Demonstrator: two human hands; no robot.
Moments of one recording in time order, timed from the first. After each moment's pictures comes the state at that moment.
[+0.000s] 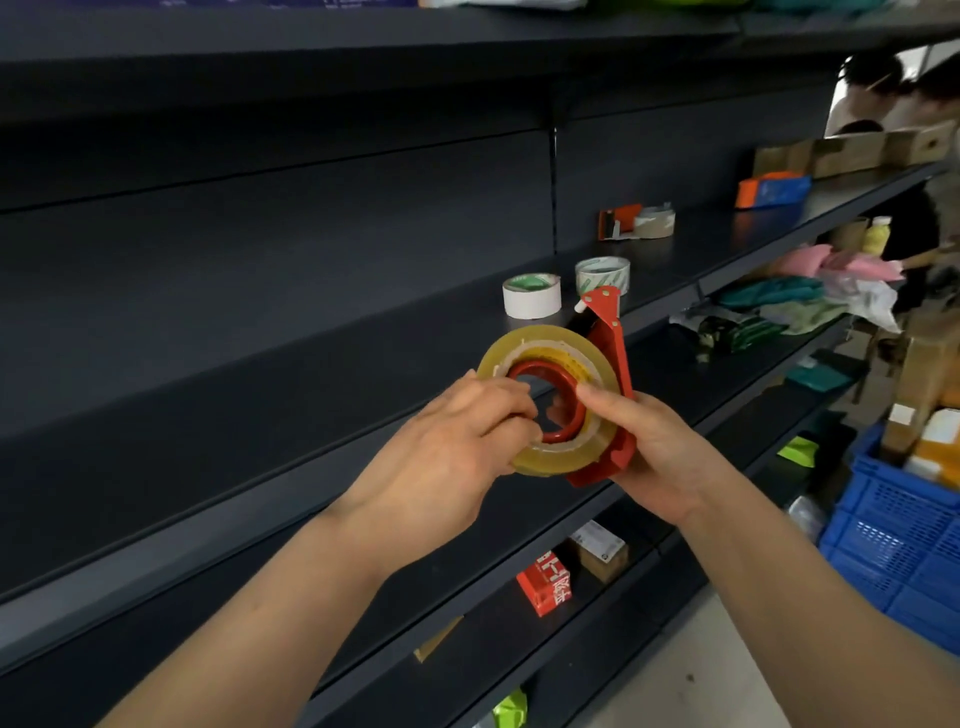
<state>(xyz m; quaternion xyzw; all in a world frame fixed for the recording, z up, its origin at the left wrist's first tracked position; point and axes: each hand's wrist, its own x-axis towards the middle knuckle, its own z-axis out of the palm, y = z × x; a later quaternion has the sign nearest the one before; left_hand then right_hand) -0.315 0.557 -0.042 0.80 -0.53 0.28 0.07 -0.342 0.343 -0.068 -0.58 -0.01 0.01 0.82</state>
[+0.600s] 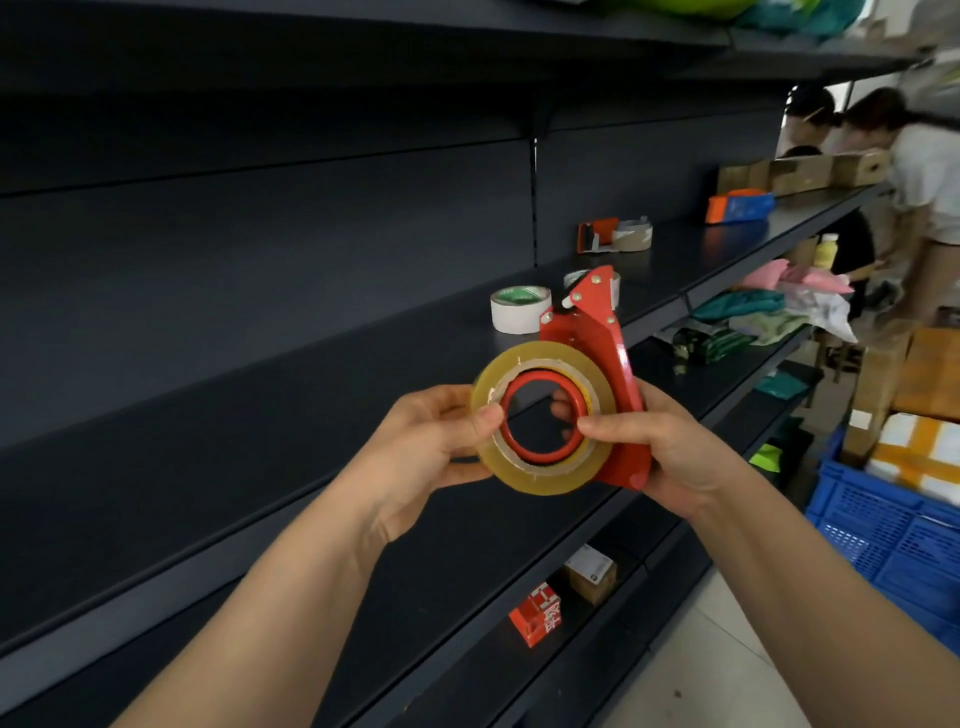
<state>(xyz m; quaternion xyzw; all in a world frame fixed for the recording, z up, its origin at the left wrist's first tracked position) -0.264 0.558 -0.035 0.72 -0.17 -0.19 0.65 -0.306 0.335 -0.073 -0.60 -0.04 -0.02 0.80</state>
